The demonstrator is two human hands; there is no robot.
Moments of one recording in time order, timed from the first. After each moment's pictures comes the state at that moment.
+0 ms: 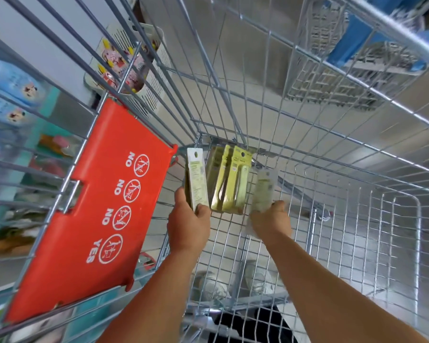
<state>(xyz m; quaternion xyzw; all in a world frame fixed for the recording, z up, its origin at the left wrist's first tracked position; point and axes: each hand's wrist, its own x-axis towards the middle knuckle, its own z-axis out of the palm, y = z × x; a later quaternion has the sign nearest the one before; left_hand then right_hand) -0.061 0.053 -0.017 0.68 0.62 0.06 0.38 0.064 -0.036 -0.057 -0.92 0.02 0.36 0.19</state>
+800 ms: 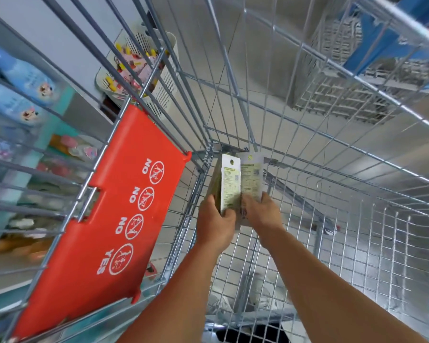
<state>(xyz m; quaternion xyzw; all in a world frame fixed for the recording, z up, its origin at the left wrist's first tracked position) -0.032 0.055 -0.032 0.63 0.61 0.00 0.49 0.058 0.011 -0.044 -0.83 -0.01 0.42 0.36</state>
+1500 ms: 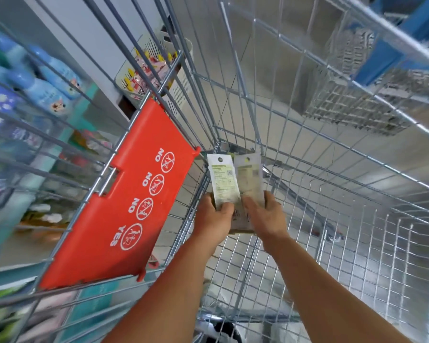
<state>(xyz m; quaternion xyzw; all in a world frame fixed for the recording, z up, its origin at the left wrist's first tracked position) -0.046 0.054 -0.015 0.53 0.62 0.05 0.58 0.046 -0.005 -0.029 -0.80 -0.04 0.44 0.39</state>
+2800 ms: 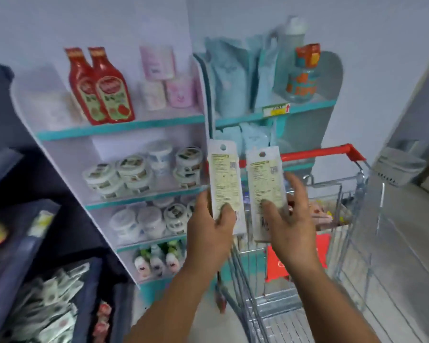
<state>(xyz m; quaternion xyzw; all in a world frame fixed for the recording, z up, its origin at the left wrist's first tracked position) -0.260 -0.144 0.418 0.41 0.65 0.59 0.23 -0.141 -0.099 0.422 -0.38 -0.58 0.48 0.54</state>
